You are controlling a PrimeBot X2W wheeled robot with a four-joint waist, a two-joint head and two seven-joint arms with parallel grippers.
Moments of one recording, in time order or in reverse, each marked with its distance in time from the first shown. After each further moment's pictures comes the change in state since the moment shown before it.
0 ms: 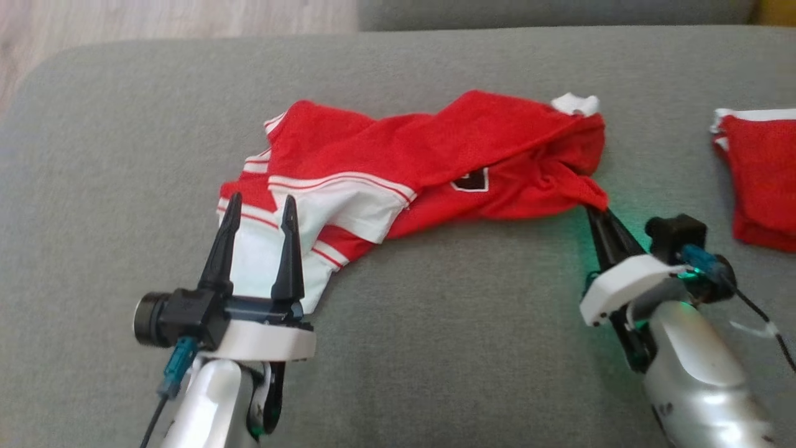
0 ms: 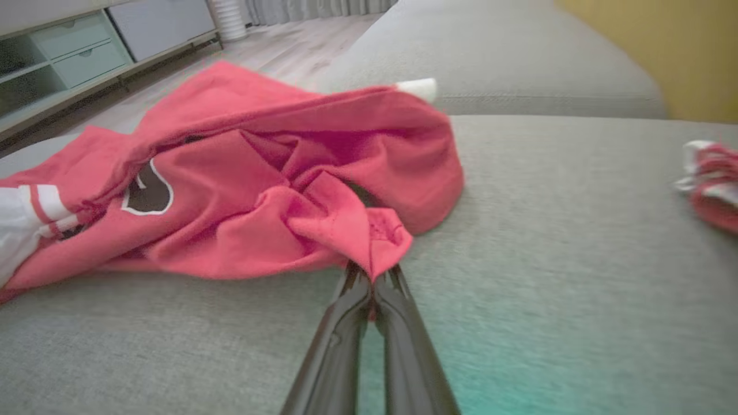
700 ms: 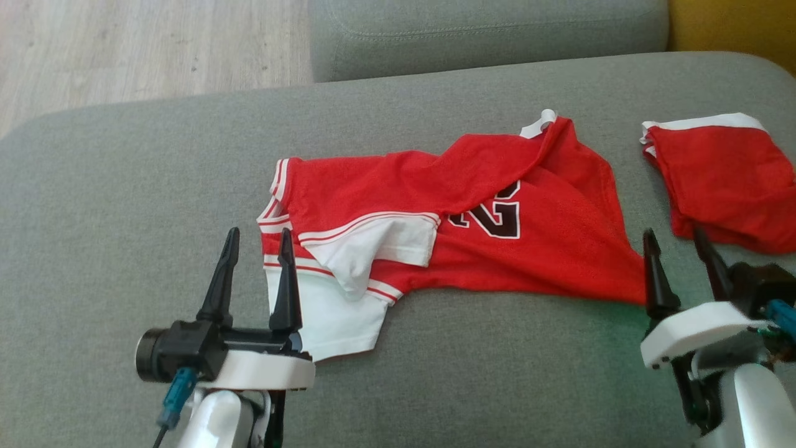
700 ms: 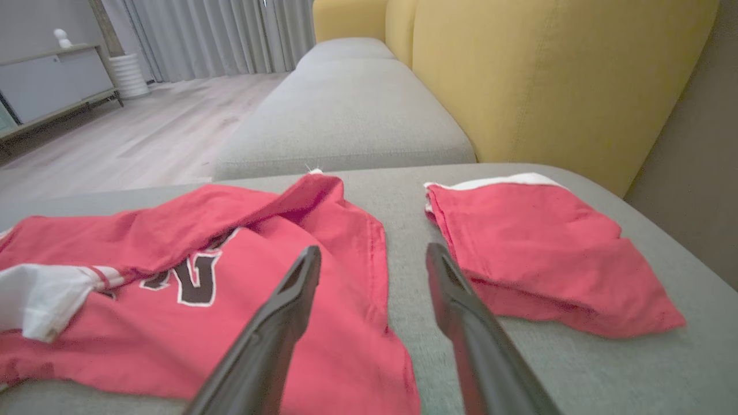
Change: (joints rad) left arm 0.094 0.000 0.000 -0.031 -0.026 0.021 0.000; right arm 0.386 0.050 -0.309 -0.625 -0.123 0.000 0.255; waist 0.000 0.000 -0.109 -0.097
